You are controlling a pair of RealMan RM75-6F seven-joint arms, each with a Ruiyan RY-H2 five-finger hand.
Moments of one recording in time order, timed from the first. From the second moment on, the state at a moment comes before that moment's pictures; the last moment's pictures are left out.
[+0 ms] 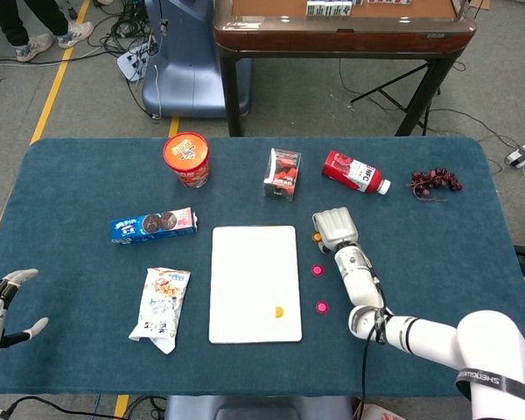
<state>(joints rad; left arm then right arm) -0.07 -1.10 -0.04 -1.56 1.53 1.54 -0.07 0.96 -1.66 0.19 -1.25 -0.55 0.86 -0.77</state>
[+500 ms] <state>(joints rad) -0.07 -1.10 -0.05 -1.56 1.53 1.54 -0.07 0.96 -1.58 0.09 -1.63 -0.74 0.94 -0.80</state>
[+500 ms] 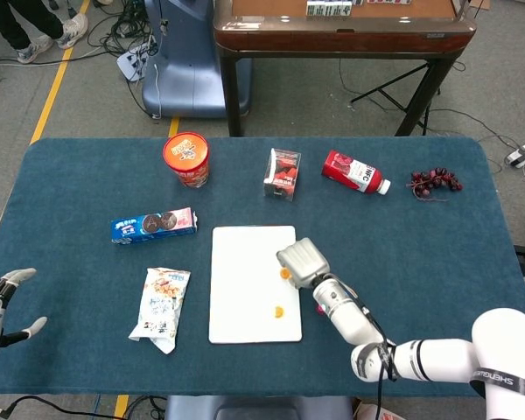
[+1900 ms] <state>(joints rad) -0.07 -1.10 -0.05 -1.56 1.52 1.54 -0.09 0.99 -1.67 0.00 -1.75 -0.85 1.00 -0.92</state>
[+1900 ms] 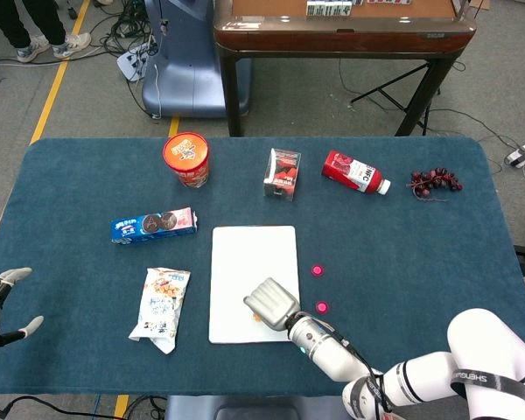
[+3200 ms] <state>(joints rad) -0.07 -1.10 -0.05 -1.56 1.52 1.54 -0.06 0.84 -1.41 -0.10 -1.87 -0.92 1.15 -0.89</state>
